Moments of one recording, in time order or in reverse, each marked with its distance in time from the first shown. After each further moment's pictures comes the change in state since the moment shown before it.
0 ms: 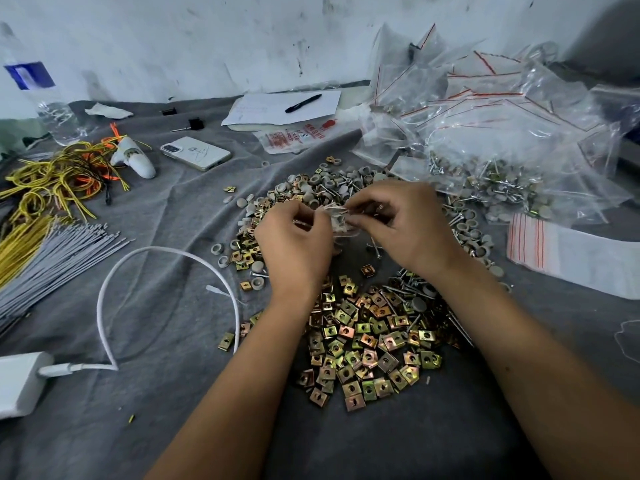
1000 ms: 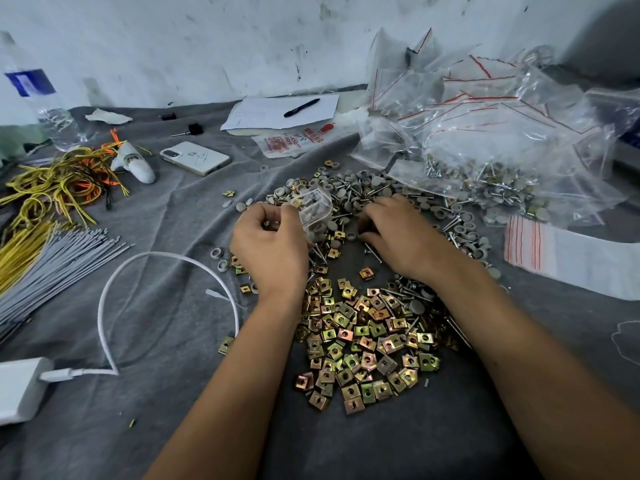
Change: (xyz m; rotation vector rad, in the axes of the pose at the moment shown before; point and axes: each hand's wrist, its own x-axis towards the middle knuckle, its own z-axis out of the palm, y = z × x) left_hand 0.007 -0.004 -0.006 -0.238 0.206 -0.153; right_hand 0.002 0.013 0.008 -0.466 -0.357 0.180
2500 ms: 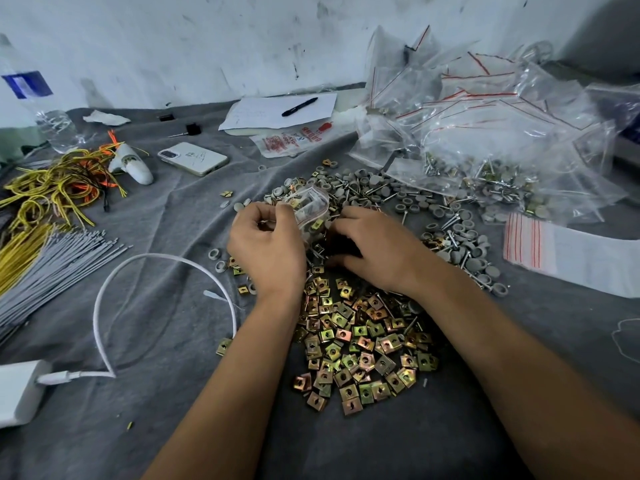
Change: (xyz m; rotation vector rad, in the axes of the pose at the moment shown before) left_hand -0.001 0.004 0.000 -0.021 0.029 0.017; right_hand -0.008 -0.028 -0.001 0.080 -0.065 -0.170
